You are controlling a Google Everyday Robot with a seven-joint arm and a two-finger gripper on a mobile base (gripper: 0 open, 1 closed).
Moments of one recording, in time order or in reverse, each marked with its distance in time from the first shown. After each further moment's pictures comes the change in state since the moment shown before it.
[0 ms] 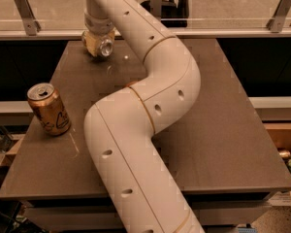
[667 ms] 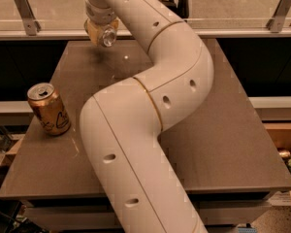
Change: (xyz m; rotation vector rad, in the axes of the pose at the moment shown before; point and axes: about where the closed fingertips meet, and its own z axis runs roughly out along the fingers) arm -0.001 -0.012 -0.034 0.080 -0.035 0.049
